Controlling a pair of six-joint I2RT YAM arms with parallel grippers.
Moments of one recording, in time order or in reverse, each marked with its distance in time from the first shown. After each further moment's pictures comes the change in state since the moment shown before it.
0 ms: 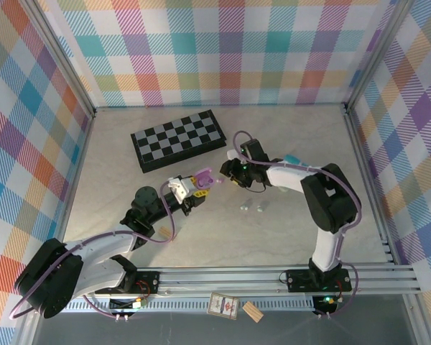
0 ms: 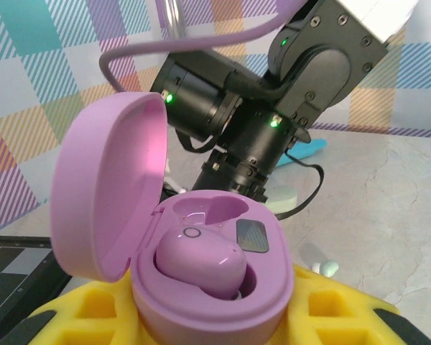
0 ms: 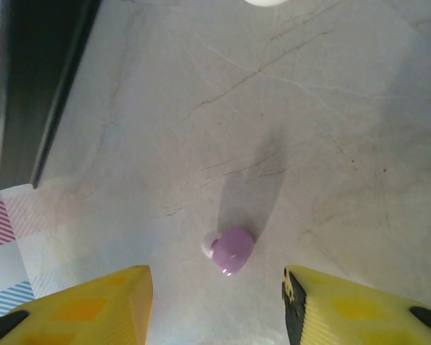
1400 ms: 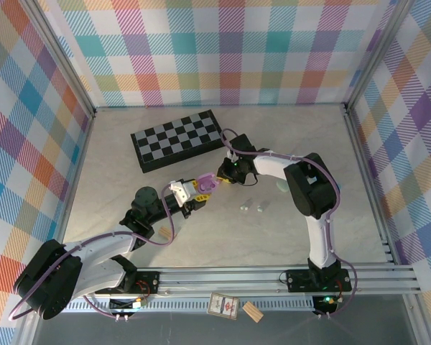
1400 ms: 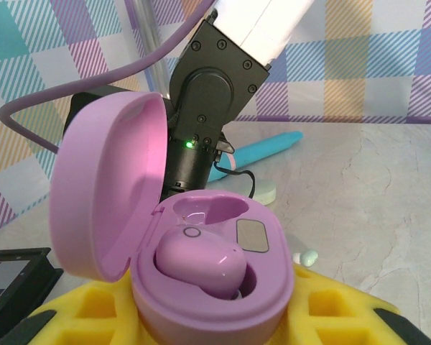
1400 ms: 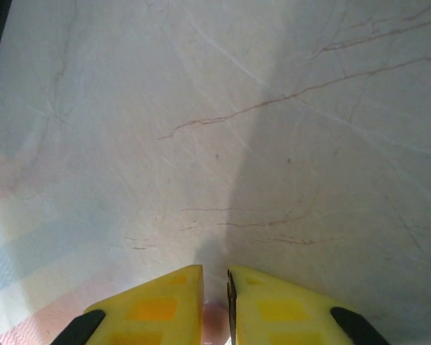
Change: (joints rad) left arm 0.000 -0.004 -0.001 -0.019 0.076 0.045; right arm 0.011 0.178 0.251 -0.245 -0.028 -0.165
